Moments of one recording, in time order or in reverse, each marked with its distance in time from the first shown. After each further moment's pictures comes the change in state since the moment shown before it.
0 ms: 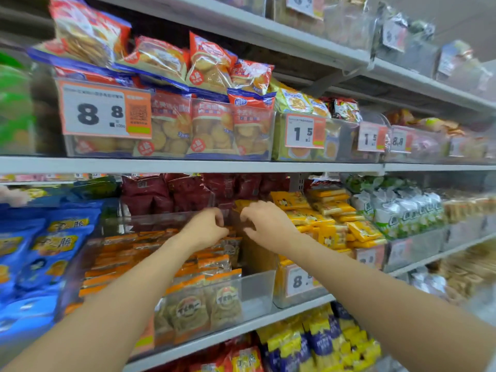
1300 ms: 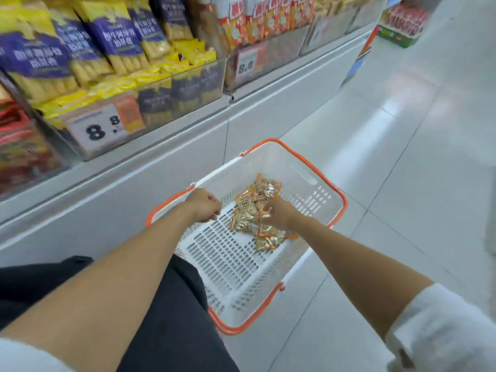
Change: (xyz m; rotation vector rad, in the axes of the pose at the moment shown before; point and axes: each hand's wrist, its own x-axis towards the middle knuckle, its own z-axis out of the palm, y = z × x) left_hand -0.328 0.053 0.489 -0.277 -0.995 -0.465; right_hand -0.633 0.070 0.207 0.428 -0.975 1.123
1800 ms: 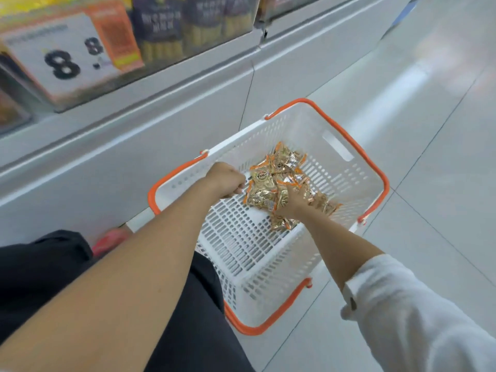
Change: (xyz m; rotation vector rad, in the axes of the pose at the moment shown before) left_hand 0.052 -0.018 0.019 -0.265 -0.067 -0.104; right_hand 0.109 0.056 0.103 0.125 -0.145 0.317
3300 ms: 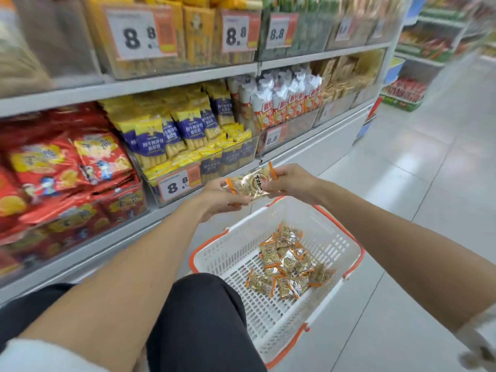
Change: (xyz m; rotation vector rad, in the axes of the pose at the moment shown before) left_hand -0.163 0.110 -0.091 -0.355 0.000 0.396; right_hand -0.277 -0.157 -0.218 0.600 -0.020 -0.784
